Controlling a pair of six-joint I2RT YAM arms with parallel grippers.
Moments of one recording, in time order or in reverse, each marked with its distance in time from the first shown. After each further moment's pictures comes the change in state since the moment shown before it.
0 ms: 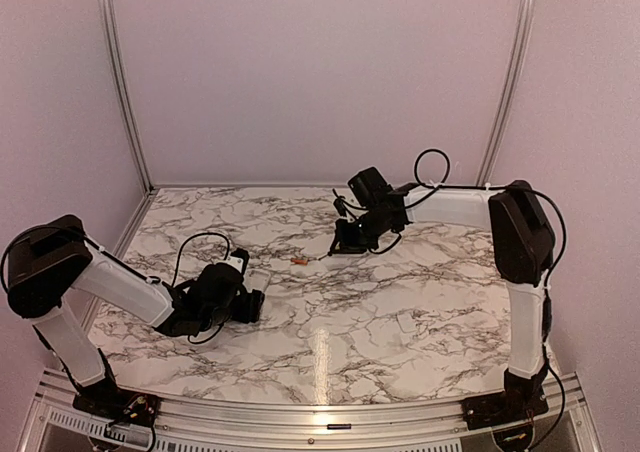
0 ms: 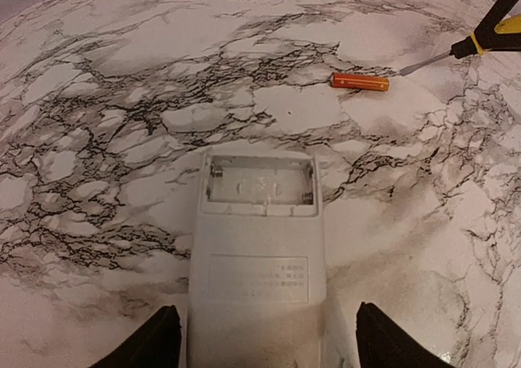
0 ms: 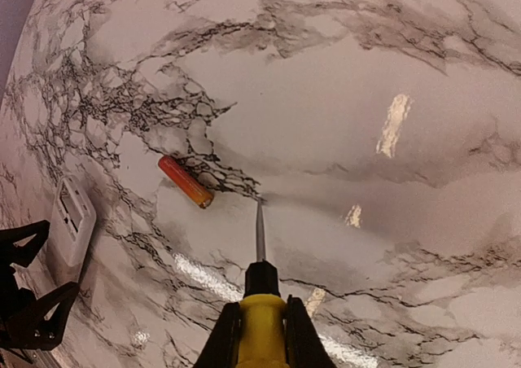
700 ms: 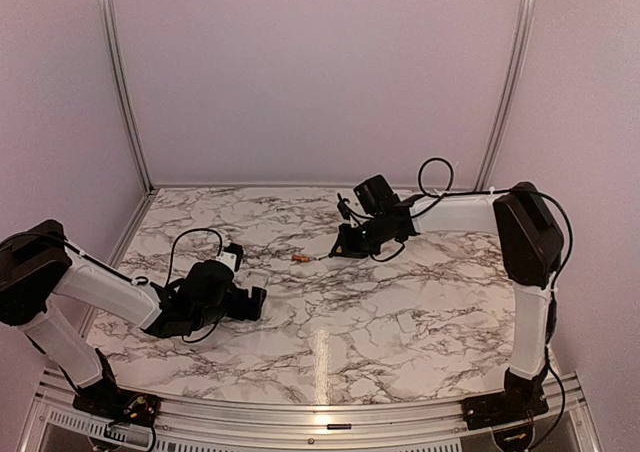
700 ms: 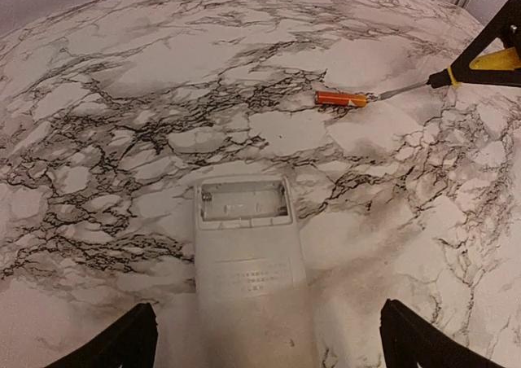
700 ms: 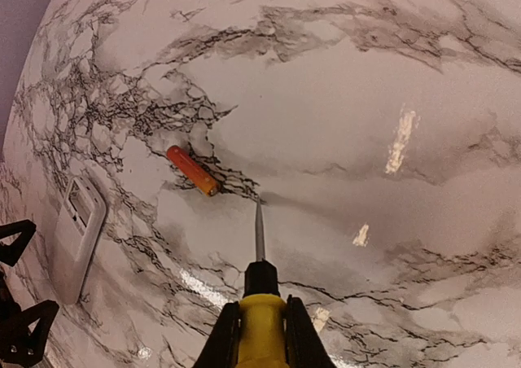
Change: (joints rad) left arm 0.000 -0.084 -0.037 0.016 0.013 0.015; right arm 0.000 -0.051 -0.143 0.164 0.016 0.024
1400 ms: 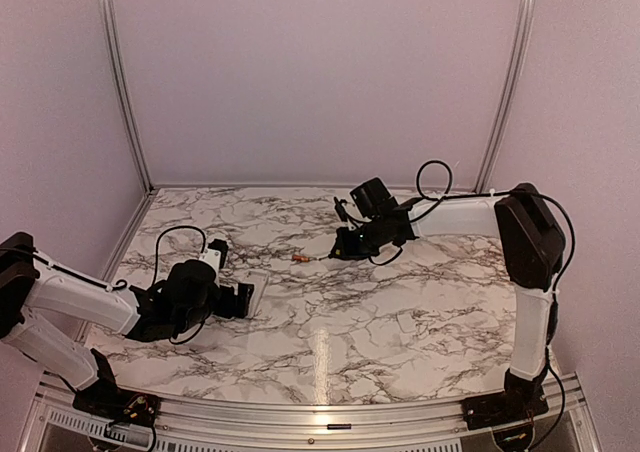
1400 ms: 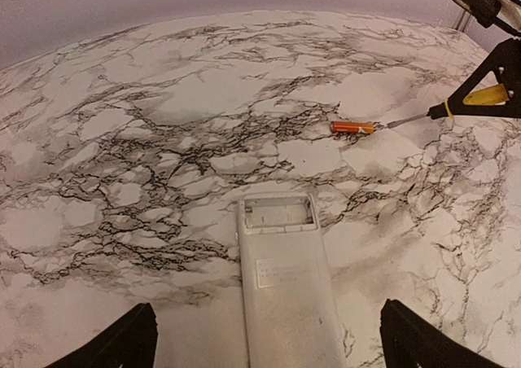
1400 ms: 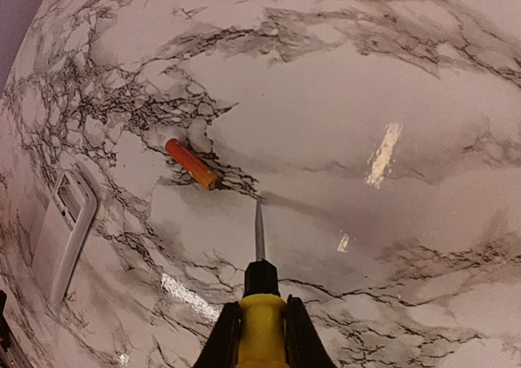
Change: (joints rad) left arm 0.000 -0.179 -0.088 -0.024 -0.057 0.042; right arm 0.032 -0.021 -0.038 0.021 0.064 -0.031
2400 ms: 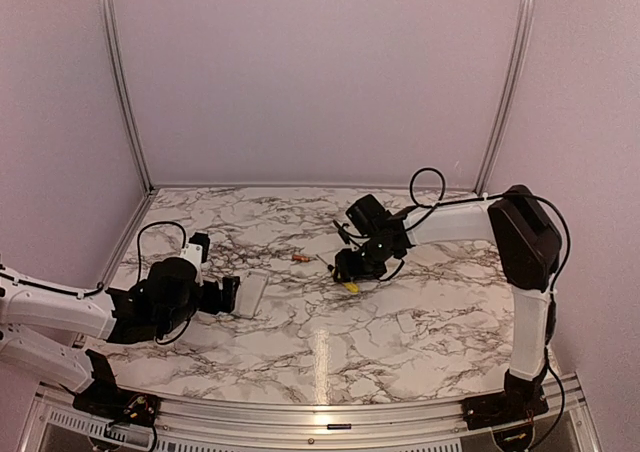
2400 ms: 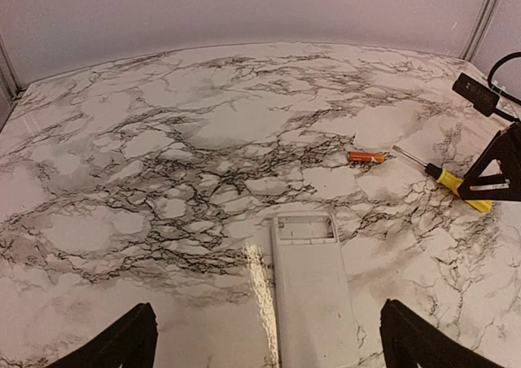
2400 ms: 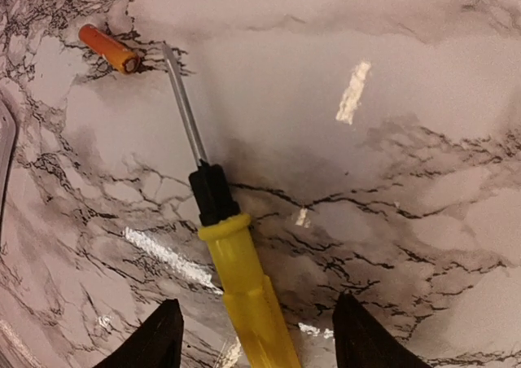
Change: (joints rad) left arm 0.000 -0.195 -0.047 -0.093 -0.061 0.003; right arm 0.032 0.016 -0.038 -0.131 0.052 -0.006
